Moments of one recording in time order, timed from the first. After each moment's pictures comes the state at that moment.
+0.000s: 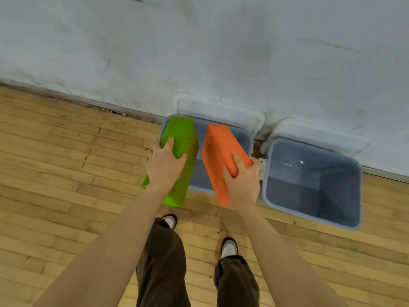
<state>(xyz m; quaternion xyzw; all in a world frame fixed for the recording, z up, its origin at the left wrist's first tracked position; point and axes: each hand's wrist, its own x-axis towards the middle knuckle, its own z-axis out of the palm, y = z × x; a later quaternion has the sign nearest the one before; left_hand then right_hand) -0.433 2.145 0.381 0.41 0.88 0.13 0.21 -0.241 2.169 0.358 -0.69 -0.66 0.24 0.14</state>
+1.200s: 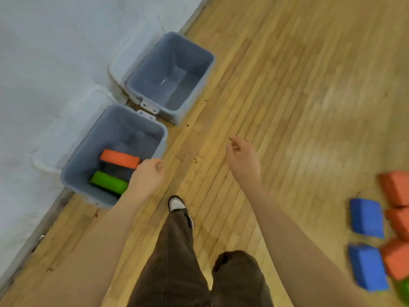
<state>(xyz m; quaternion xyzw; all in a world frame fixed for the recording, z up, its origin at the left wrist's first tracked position) -0.408 2.037 0.411 0.84 0.41 -0.15 0.33 -0.256 1.851 0.446 -0.92 -0.14 0.17 0.33</state>
